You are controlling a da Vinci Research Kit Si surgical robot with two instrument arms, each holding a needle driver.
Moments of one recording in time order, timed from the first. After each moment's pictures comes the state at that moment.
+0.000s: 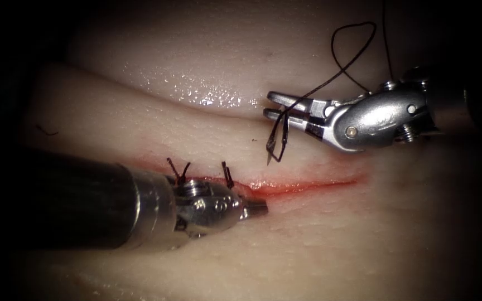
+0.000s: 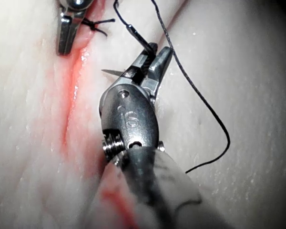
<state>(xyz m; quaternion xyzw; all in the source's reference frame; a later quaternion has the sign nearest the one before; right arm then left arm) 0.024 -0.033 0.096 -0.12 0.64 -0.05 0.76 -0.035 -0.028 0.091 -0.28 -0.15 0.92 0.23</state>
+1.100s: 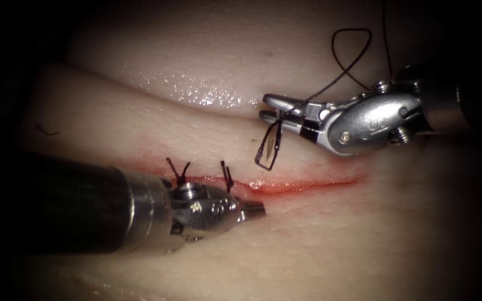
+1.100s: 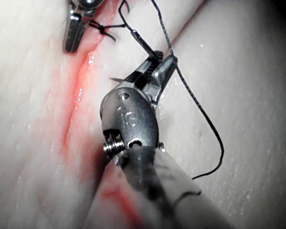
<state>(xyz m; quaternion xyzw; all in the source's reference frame) 0.025 -0.033 0.096 -0.15 0.63 -0.08 0.76 -0.035 -0.028 0.090 -0.28 -0.14 0.92 0.23</state>
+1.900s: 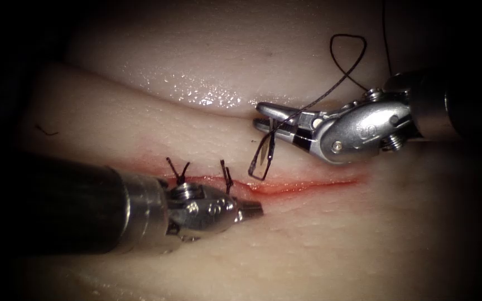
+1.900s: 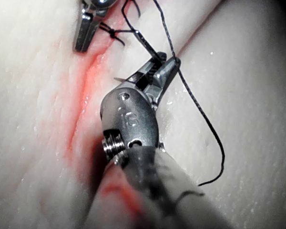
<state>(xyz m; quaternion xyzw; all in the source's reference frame) 0.025 -0.035 0.097 -0.17 0.63 -0.09 0.75 -0.035 -0.028 0.090 -0.28 -0.14 0.92 0.23</state>
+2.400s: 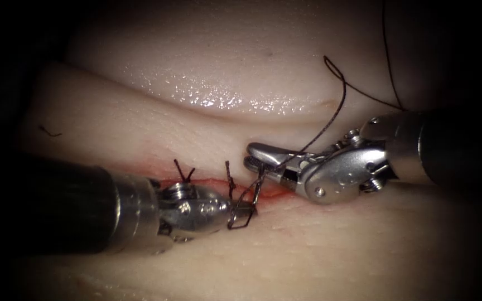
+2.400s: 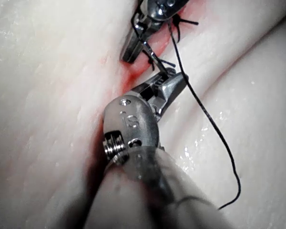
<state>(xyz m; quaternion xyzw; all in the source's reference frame) 0.024 -0.042 0.101 -0.20 0.60 -0.15 0.76 -0.034 -0.028 0.090 -0.28 -0.14 0.92 0.23</state>
